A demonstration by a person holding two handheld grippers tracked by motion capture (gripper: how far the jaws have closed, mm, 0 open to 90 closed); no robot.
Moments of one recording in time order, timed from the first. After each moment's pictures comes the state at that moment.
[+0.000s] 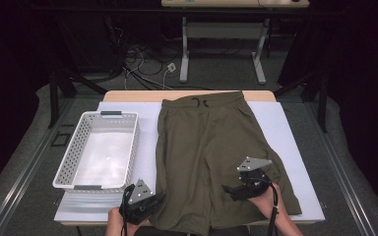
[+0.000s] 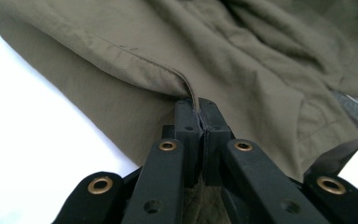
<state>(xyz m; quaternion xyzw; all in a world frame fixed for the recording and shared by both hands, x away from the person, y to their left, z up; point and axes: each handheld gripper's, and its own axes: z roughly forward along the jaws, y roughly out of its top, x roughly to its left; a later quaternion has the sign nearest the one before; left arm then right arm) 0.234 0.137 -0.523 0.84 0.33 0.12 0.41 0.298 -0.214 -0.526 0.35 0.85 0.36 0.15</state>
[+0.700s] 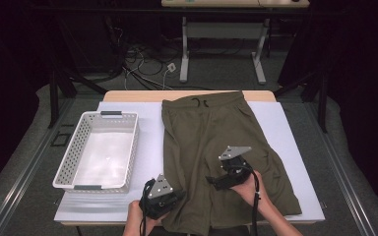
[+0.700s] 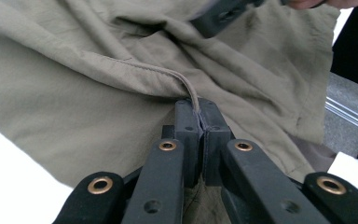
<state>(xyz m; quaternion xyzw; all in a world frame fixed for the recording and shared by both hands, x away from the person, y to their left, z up) 0.246 0.088 -0.520 0.85 0.29 0.09 0.44 0.331 -0.167 -0.516 0.34 0.86 0.37 0.12</state>
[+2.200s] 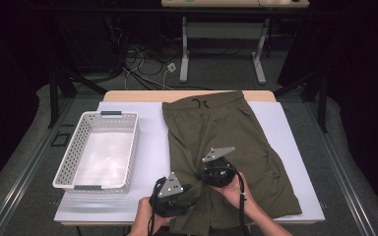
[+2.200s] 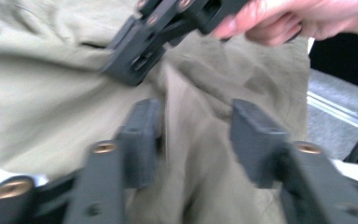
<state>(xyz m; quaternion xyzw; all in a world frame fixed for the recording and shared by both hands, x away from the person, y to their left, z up) 0.250 0.077 -0.515 0.86 0.24 0.08 0.45 0.324 -0.133 -0.512 0.32 0.86 0.39 0.06</state>
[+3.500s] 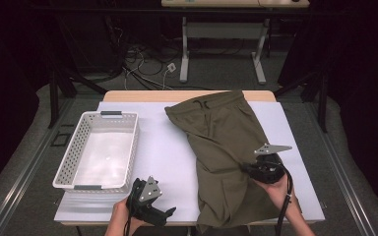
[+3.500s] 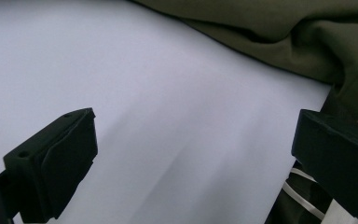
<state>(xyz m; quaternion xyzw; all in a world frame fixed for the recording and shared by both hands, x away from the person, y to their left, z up) 0.247 0.128 -0.528 0.88 0.27 0.13 0.37 0.316 -0.255 -0.502 0.44 0.80 0.38 0.13</state>
